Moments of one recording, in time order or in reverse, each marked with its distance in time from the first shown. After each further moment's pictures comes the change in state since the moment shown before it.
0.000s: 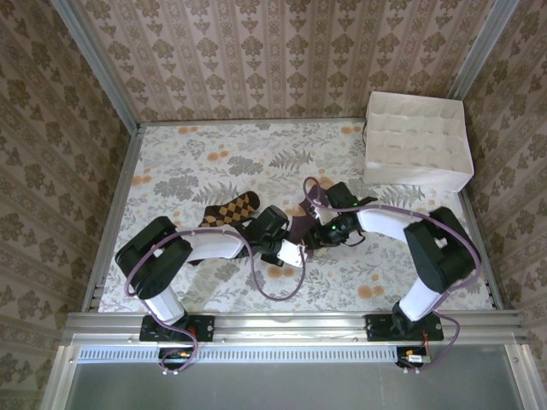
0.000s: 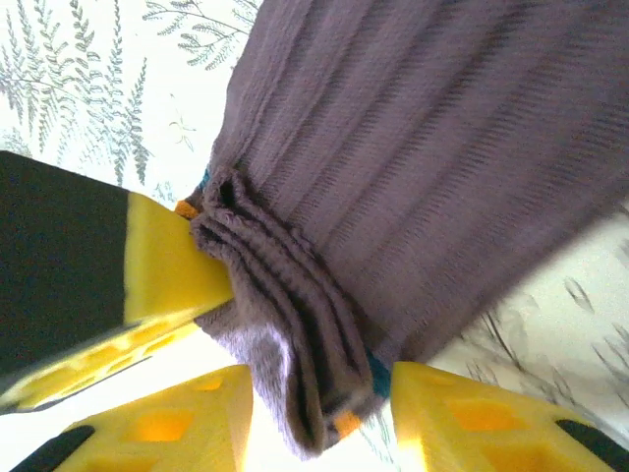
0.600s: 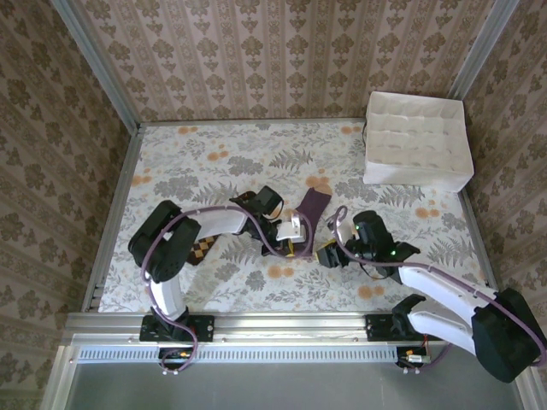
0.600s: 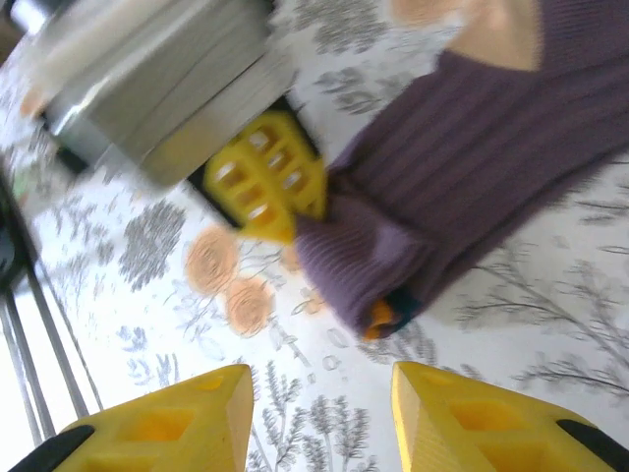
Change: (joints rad) left arm 0.179 0.151 0.238 -0.378 0.413 -0.375; right arm 0.102 -0.597 -0.433 0.326 0.108 -0.091
